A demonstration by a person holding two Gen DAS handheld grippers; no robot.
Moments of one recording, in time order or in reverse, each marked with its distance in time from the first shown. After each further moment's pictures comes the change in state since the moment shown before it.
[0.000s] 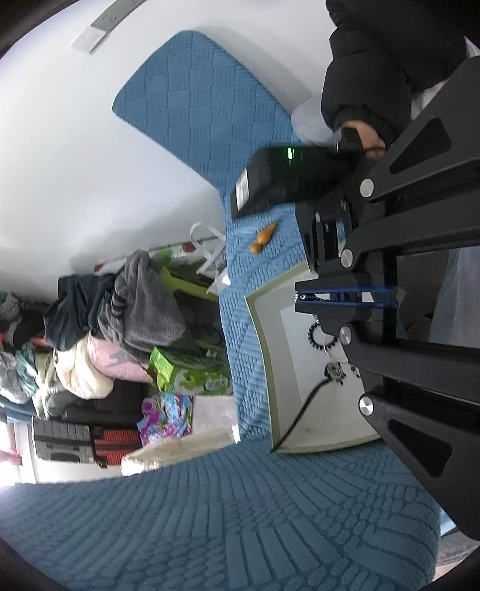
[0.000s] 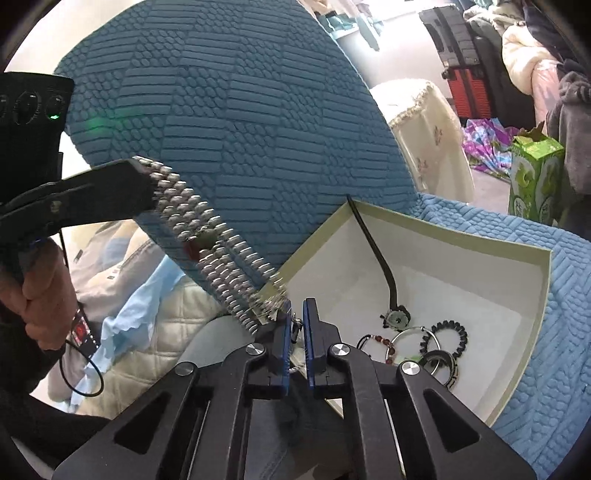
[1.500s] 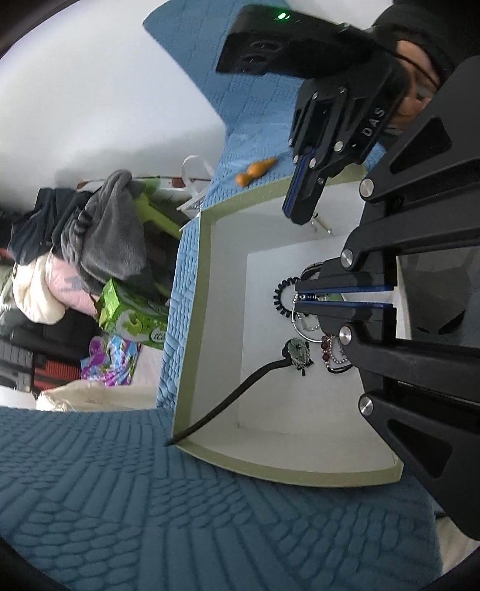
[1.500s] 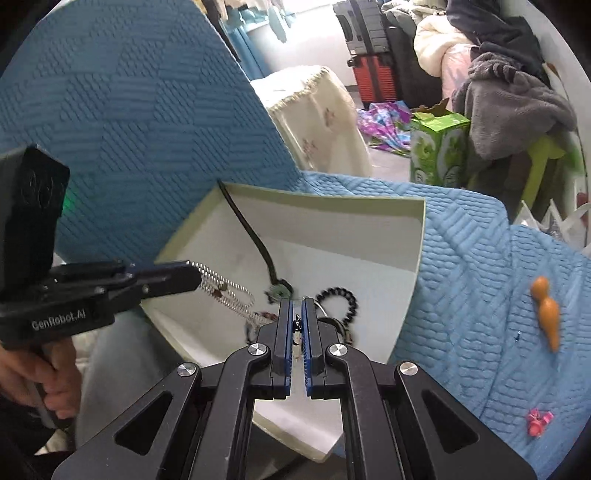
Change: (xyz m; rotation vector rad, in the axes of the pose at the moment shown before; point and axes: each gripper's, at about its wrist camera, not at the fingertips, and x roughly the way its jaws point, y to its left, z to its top) left arm 0.097 0.044 -0.052 -0.271 0.071 0.116; right arm -0.006 -0.043 -0.020 0.122 0.063 -0.419
